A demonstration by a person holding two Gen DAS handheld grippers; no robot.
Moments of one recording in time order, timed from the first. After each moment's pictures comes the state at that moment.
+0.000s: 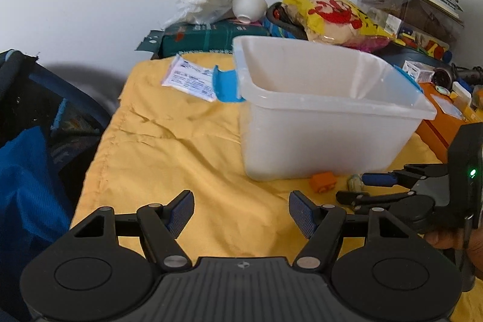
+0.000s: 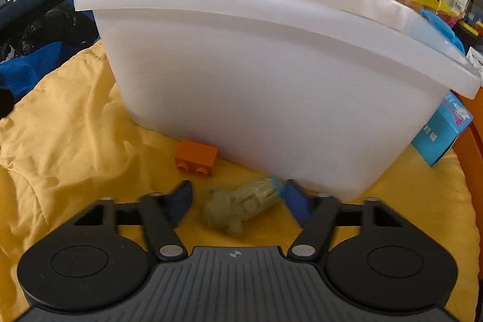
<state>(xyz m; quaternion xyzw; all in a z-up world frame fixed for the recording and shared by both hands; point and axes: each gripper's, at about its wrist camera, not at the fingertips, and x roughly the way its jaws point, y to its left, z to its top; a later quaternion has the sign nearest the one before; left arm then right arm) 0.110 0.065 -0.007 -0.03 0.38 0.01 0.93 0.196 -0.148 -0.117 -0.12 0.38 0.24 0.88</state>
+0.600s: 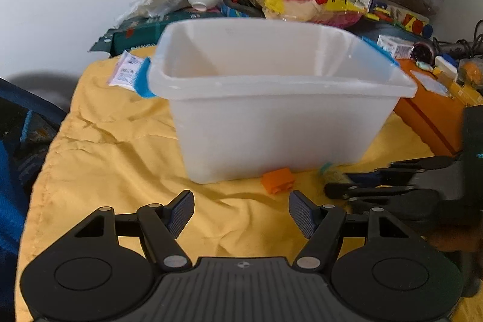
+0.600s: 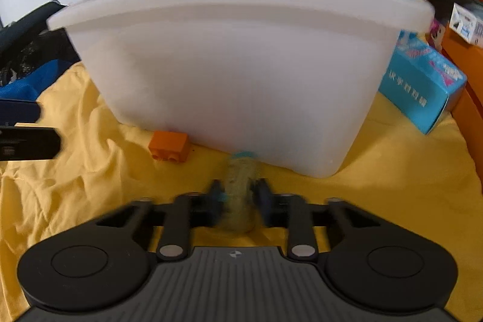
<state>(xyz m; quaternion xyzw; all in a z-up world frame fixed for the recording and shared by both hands) 0.144 0.010 -0.031 -0.01 0.39 -0.03 0.92 0.198 -0.188 -0.118 -0.07 0.40 0.25 0.88</state>
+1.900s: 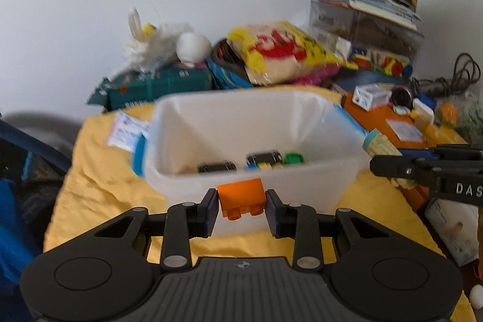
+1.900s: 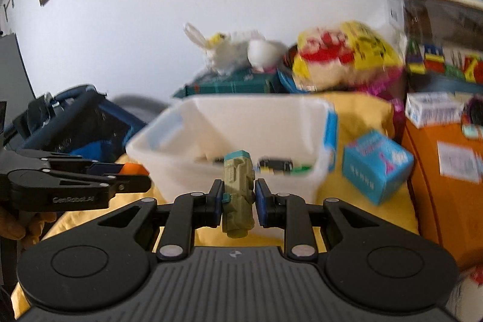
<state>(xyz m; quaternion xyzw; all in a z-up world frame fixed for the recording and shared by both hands) 0.141 0.001 0.046 -0.01 0.32 -0.04 0.95 0.160 -0.242 0.012 0.01 0.28 0.28 0.92</state>
